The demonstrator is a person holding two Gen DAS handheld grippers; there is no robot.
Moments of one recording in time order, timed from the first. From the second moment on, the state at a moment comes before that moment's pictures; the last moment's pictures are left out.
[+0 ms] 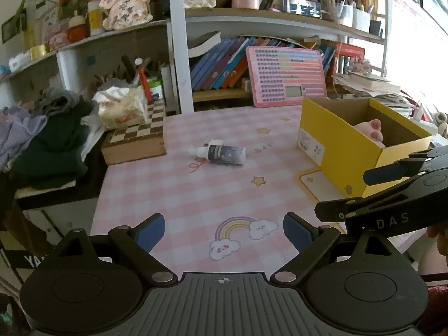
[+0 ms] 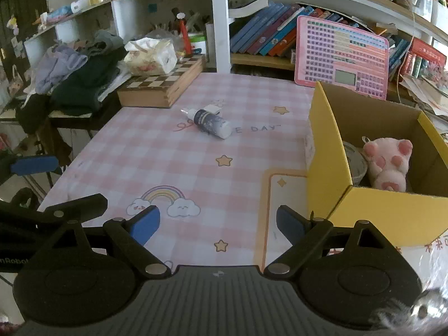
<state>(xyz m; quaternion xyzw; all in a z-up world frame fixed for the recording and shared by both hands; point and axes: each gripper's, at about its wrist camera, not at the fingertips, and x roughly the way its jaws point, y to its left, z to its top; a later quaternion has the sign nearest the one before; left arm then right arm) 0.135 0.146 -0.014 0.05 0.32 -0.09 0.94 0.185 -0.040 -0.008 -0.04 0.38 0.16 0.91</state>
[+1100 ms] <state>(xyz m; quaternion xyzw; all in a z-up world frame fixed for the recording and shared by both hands) 0.237 0.132 -0.039 0.04 0.37 -0.05 0.93 0.324 -0.045 -0.013 -0.02 0.41 0.19 0.89</state>
